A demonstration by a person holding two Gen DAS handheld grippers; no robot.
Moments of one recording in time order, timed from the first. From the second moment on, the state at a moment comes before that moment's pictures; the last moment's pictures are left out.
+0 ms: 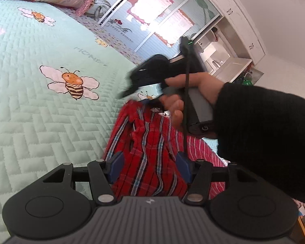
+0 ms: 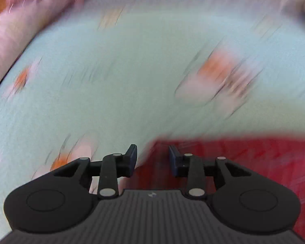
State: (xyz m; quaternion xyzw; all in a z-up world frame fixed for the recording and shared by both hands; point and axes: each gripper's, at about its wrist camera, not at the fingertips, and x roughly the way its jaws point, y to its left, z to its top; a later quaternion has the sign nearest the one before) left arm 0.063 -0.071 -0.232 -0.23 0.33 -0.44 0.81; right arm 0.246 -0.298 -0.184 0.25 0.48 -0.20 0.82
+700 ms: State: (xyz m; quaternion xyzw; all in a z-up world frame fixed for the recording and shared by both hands) left arm 0.054 -0.078 -0.241 -0.21 0.35 -0.45 0.80; right arm 0.110 -0.277 -0.126 0.36 0.36 -0.10 0.86
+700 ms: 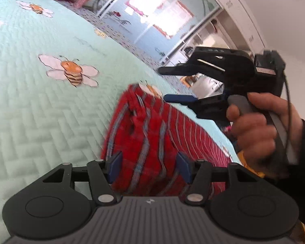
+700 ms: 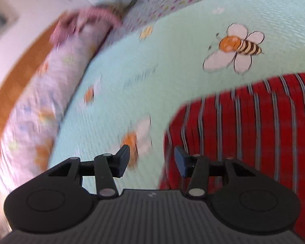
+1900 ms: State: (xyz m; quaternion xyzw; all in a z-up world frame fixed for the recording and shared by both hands) left arm 0.015 -0.068 -0.152 -0.13 0.29 -0.46 0.83; right arm 0.080 -0.274 -0.204 0.56 0.30 0.04 0.77
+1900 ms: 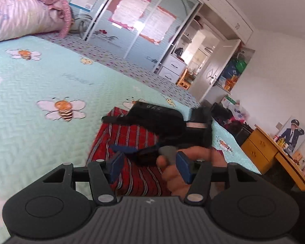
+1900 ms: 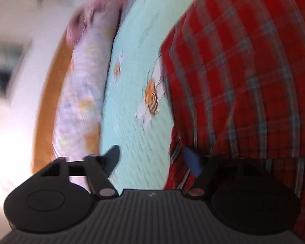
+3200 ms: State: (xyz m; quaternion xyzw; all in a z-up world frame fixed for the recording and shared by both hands) left arm 0.197 -0.277 -0.186 -0.03 0.28 -0.44 0.85; right arm -0.113 -0.547 -0.202 0.63 -0.05 -0.19 0.75
